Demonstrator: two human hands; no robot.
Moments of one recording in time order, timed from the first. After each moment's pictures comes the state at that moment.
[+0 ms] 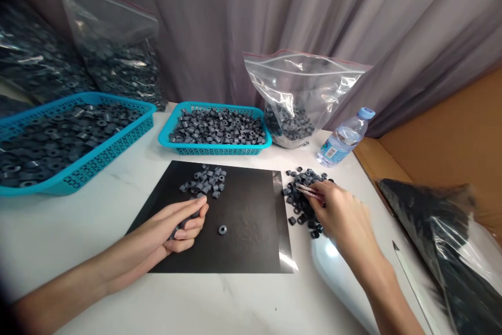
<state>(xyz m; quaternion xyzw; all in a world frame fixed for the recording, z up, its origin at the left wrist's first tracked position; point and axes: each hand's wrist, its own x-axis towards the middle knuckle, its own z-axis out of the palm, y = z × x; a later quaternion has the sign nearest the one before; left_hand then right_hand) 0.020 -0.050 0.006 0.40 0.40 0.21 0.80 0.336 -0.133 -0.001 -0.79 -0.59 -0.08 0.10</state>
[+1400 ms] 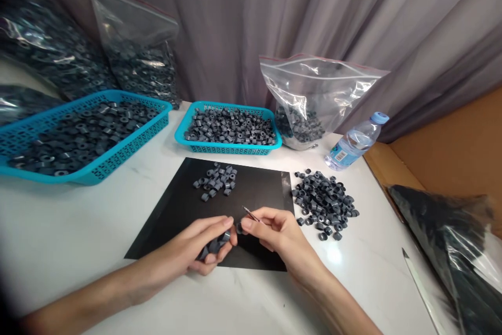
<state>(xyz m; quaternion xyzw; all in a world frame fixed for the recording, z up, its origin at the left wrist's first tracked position) 0.032 -0.078 0.001 0.45 0.39 0.13 0.79 0.226 -0.129 -0.014 -0.52 -0.40 0.62 0.43</state>
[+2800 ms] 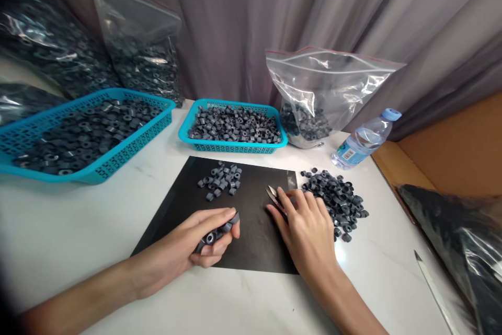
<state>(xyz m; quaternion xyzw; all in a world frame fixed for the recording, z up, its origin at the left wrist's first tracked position) 0.027 -0.070 0.007 0.41 0.33 0.16 0.84 0.250 -0.127 -0.038 -0.65 -0.71 -0.17 0.19</state>
